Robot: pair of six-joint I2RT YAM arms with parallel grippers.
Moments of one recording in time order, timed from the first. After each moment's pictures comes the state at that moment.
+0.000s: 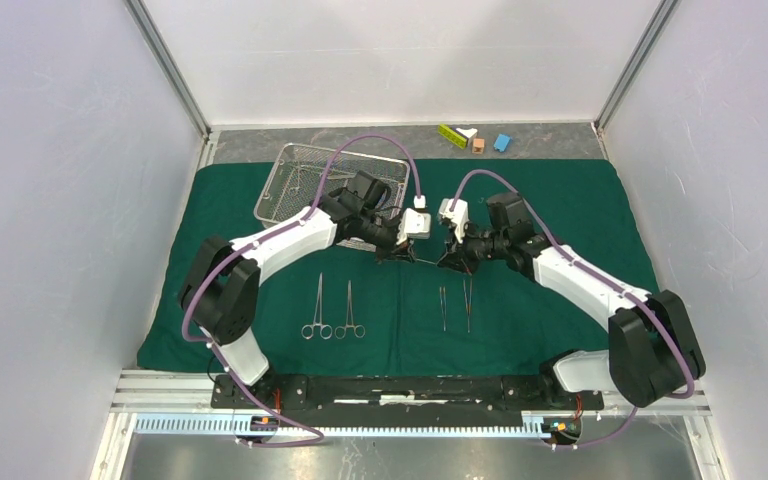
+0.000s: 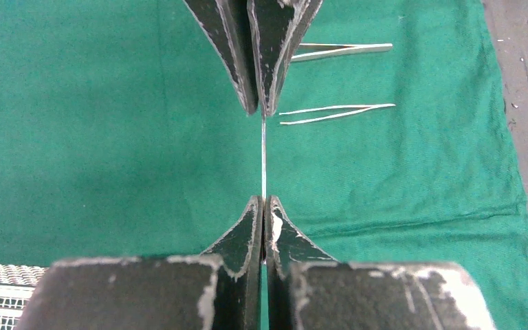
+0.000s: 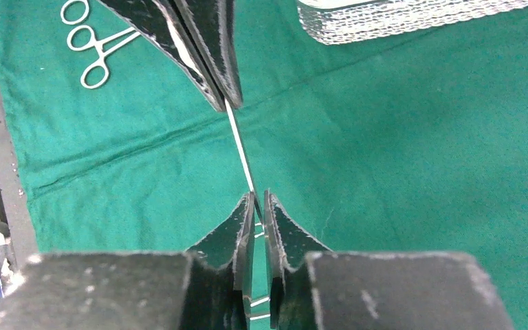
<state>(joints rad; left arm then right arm) -0.65 1.71 1.22 -0.44 0.81 0.79 0.42 1.34 0.76 -0.18 -0.71 -0.41</state>
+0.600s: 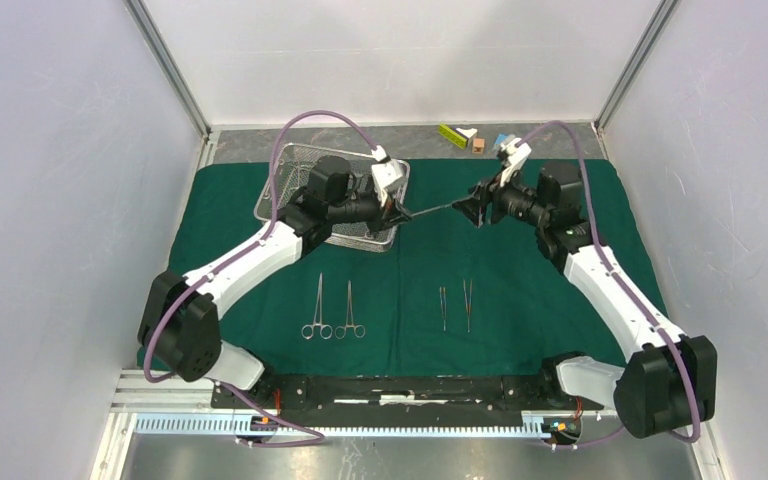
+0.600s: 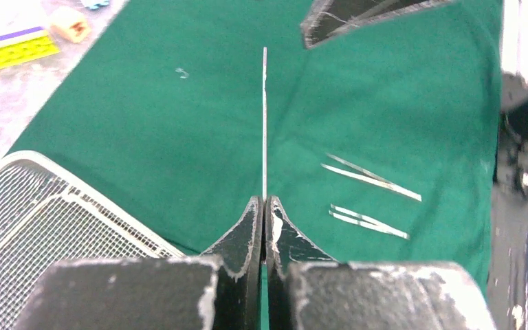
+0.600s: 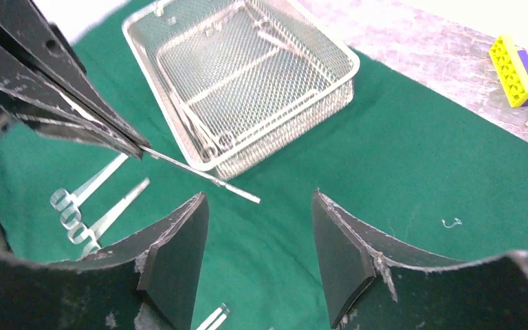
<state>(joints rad) -0.58 1.47 1.08 -0.03 0.66 0.23 0.24 1.18 0.88 -0.01 -0.61 -0.03</state>
